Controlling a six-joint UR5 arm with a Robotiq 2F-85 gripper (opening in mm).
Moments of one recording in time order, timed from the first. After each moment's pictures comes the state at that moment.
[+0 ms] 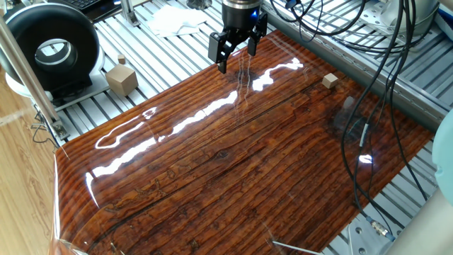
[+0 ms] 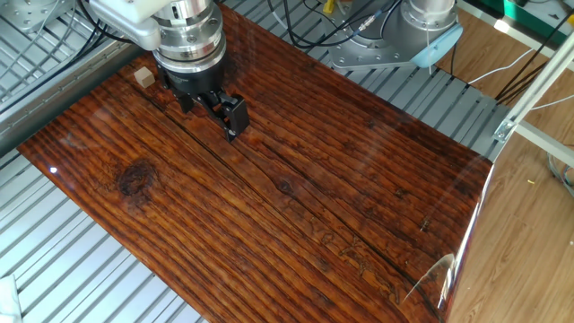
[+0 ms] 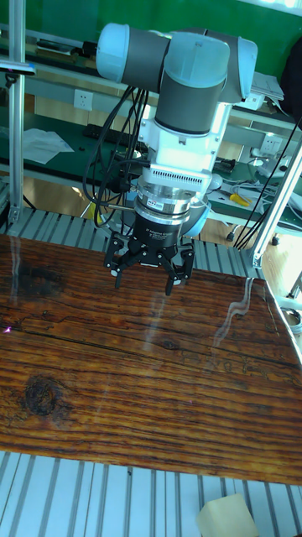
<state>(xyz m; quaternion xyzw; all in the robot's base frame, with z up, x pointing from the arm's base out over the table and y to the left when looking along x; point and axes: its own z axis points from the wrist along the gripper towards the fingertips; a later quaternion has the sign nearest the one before) 0.544 0.002 0.190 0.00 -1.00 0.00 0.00</state>
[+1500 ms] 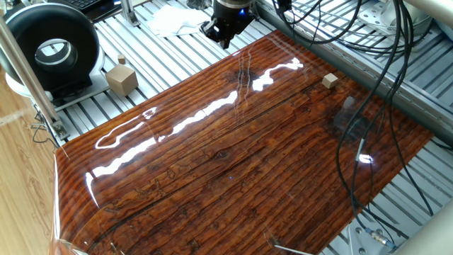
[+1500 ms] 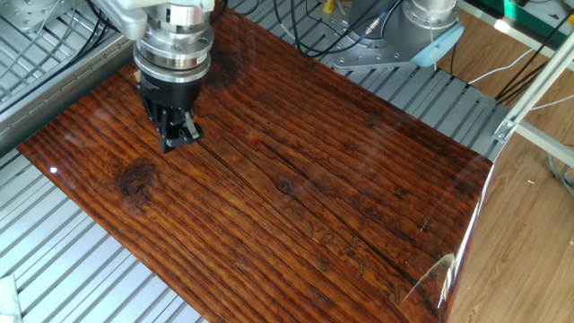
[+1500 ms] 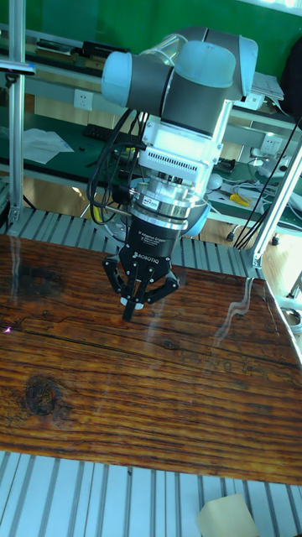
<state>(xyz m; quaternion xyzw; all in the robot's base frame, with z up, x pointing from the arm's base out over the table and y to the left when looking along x) 0.616 -0.018 0.195 -0.10 -0.98 0.03 -0.14</state>
